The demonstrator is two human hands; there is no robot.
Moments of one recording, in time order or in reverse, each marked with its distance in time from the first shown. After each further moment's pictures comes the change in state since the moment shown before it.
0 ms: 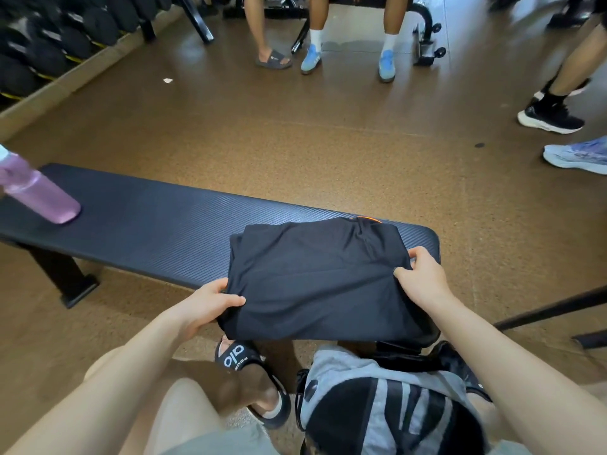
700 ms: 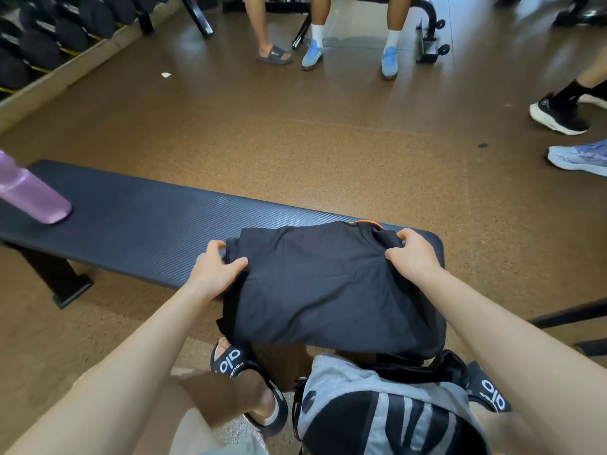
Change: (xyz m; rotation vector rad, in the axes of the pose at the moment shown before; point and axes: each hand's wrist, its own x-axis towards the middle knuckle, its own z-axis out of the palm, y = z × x) left_hand 0.047 0.048 0.001 0.336 0.419 0.090; right_hand 0.041 -0.041 0.001 -0.107 -0.074 0.008
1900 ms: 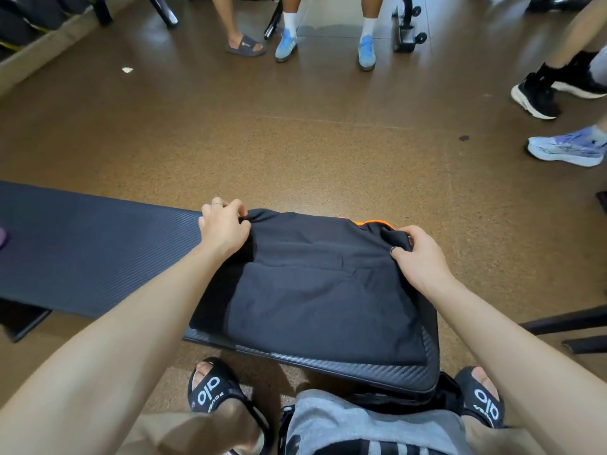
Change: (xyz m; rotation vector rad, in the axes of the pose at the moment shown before) left_hand 0.107 0.109 0.040 0.318 0.177 0.361; right_hand 0.039 0.014 -0.025 0.153 0.107 -0.119
